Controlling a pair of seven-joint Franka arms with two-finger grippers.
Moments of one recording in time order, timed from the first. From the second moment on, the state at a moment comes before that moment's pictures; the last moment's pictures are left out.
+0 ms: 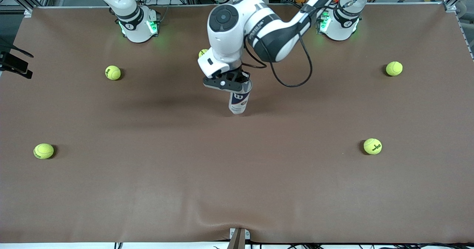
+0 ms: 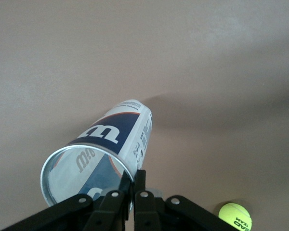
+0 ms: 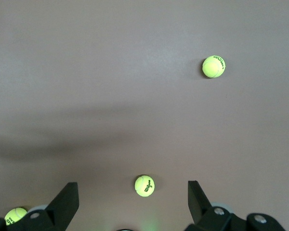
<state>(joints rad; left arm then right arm) -0.68 0.57 -0.31 -1.29 0.14 1.80 -0.71 -0.08 0.03 -0.04 -1.45 -0.05 1.42 -0.08</state>
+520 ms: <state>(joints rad) -0.73 0.62 -0.30 -1.30 0.22 1.75 -0.71 -0.08 0.03 -0.04 -1.45 -0.05 1.42 -0.08</state>
